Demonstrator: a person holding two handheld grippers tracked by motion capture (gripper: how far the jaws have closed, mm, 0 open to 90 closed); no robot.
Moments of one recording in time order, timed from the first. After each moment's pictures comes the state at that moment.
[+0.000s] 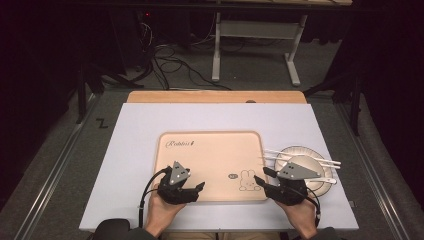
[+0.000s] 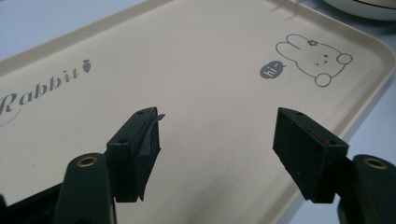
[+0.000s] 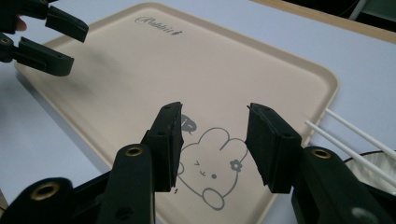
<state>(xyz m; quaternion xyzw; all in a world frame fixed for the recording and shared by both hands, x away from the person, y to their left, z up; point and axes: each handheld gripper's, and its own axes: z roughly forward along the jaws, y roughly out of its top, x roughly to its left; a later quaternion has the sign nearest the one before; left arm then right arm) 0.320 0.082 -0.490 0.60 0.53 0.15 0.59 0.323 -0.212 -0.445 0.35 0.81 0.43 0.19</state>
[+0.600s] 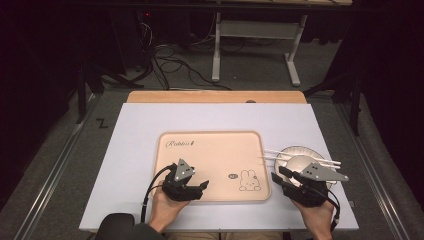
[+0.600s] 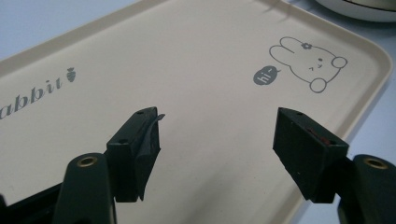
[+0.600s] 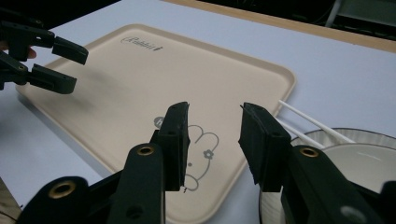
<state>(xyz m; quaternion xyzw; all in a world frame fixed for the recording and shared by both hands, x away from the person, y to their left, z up) 0.327 0.073 -0.489 0.60 0.52 0.14 0.59 0.312 -0.252 -0.429 0.38 0.78 0.45 0.20</state>
